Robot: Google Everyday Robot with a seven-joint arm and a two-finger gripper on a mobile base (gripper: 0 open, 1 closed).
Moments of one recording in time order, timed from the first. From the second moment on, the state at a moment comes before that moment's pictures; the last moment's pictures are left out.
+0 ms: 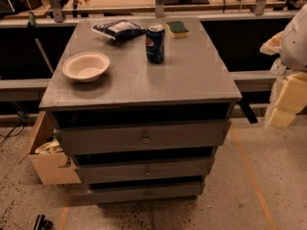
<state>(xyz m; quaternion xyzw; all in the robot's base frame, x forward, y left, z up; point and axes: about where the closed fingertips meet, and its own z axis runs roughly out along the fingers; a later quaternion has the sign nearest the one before) 0.438 -0.217 0.976 -0.60 0.78 -0.03 0.16</state>
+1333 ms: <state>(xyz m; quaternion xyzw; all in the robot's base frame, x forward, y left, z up) 0.538 -0.219 0.943 -0.49 0.81 0.04 0.33</state>
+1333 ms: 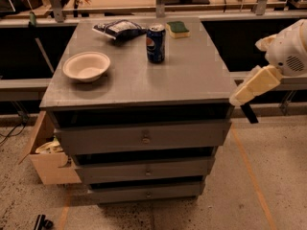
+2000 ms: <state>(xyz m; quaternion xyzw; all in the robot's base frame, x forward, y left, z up) 0.602 -0.204 0.933 -0.42 0.80 0.05 0.42</state>
